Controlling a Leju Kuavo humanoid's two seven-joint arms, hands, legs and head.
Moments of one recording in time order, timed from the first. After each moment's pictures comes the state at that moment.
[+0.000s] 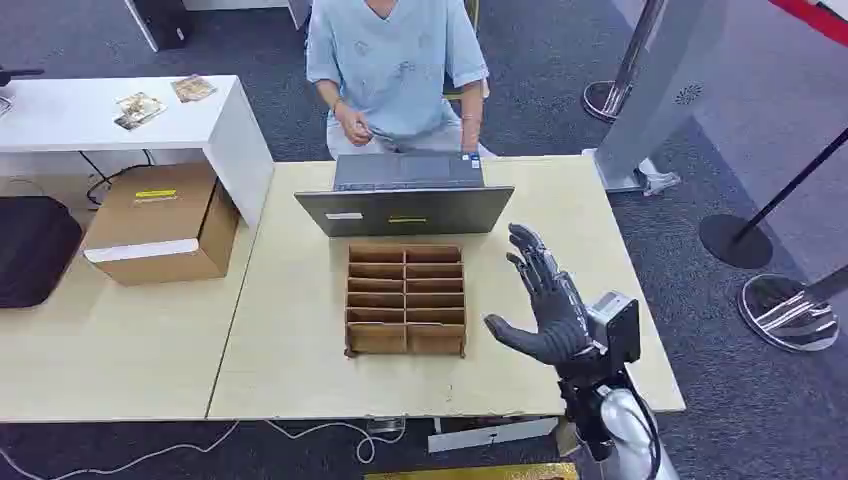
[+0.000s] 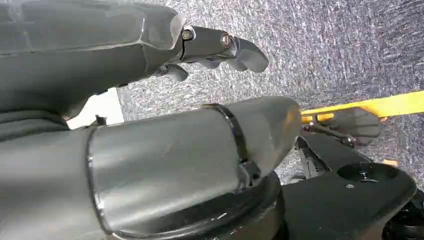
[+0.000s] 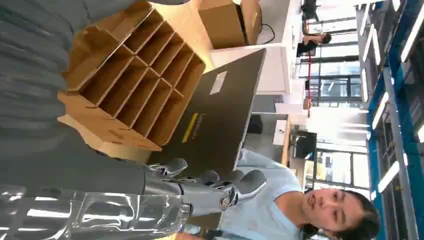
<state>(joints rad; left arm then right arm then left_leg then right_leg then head) -0.08 -0.20 1.09 -0.20 -1.21 -0.01 0.05 -0.10 -0.03 0.17 -1.55 -0.04 0.29 -0.22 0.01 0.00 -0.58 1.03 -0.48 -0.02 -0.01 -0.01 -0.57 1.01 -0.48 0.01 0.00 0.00</state>
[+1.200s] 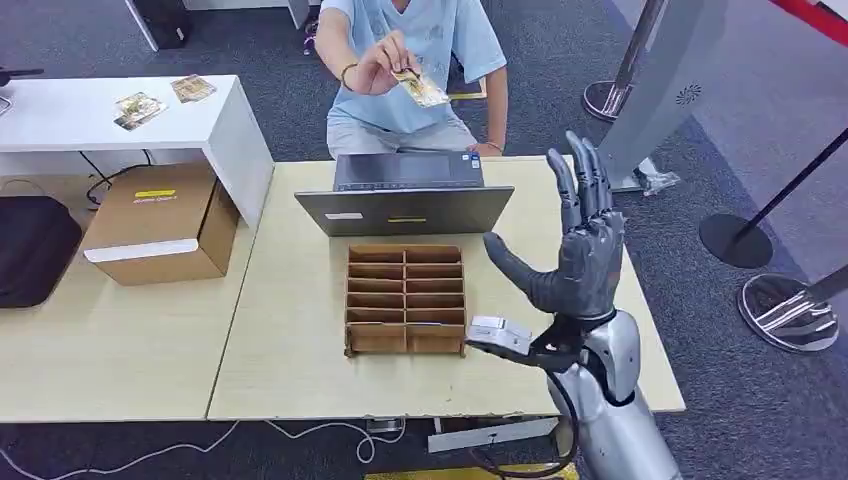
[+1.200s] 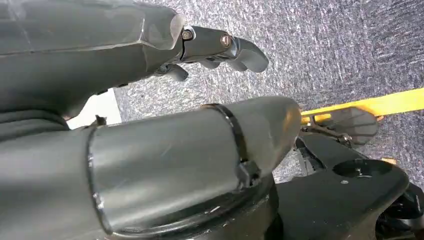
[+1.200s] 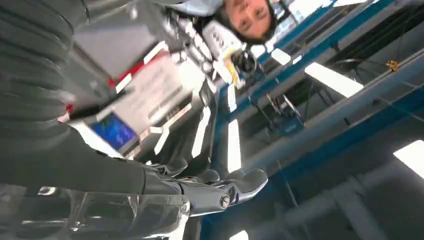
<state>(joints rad) -0.09 -0.20 1.09 -0.20 -1.25 -0.01 0.05 -0.30 -0.01 0.31 -1.59 1.07 -0.59 -0.23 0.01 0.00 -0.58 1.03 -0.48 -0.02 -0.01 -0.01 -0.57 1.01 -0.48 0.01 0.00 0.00</state>
